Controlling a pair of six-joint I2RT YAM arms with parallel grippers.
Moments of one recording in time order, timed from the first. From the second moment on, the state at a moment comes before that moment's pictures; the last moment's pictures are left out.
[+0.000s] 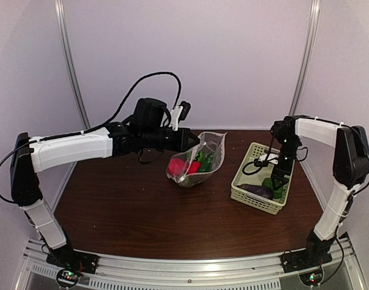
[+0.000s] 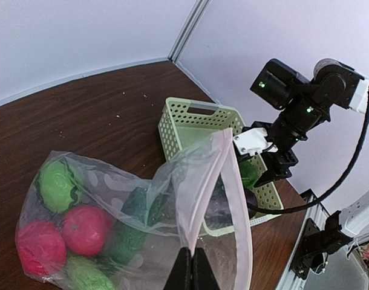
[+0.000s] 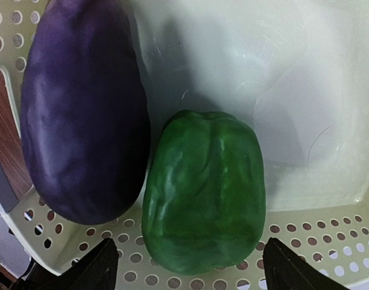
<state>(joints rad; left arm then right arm) -0.88 1.71 1.43 -0.13 0.18 -0.43 0.17 1.79 1.40 -1.25 -0.03 -0.86</state>
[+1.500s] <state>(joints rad) -0.88 1.71 1.43 -0.11 0.20 -0.46 0.17 1.65 1.47 -1.21 -0.18 -0.75</state>
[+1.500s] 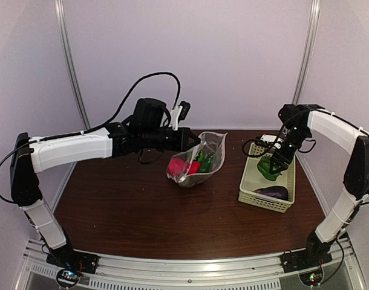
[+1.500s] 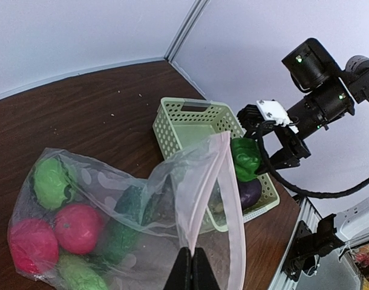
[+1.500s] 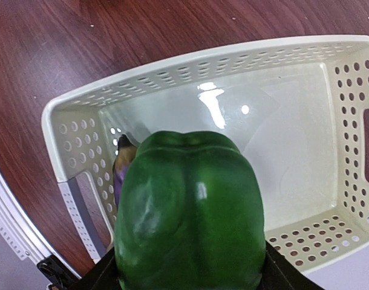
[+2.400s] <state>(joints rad) -0.88 1.71 1.44 -0.11 0.23 -0.49 0.49 1.55 1.70 -0.99 -0.70 -0.54</state>
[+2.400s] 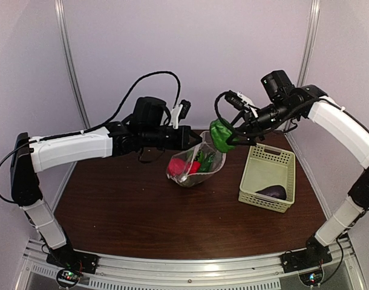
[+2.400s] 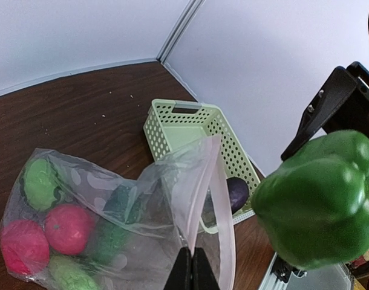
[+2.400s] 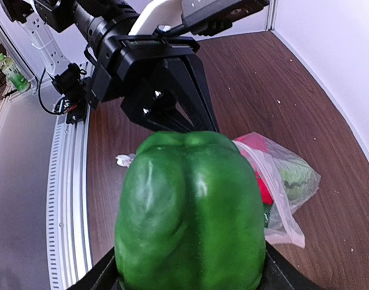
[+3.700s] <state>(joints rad) -0.87 1.68 1.47 -0.10 0.24 -0.55 0.61 1.66 1.77 -0.89 -0.63 -0.37</state>
